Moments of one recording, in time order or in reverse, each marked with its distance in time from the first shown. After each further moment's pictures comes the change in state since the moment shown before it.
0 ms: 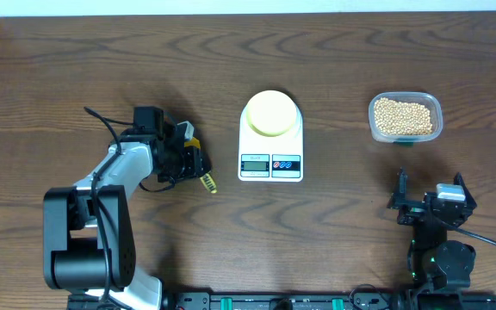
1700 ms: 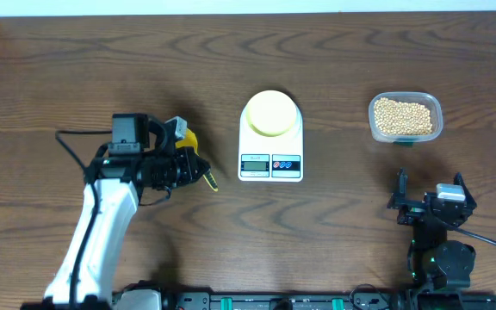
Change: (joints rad) left arm -0.001 -0.448 -0.040 -0.172 0.187 -0.155; right arm 0.000 0.000 0.000 0.000 0.000 0.000
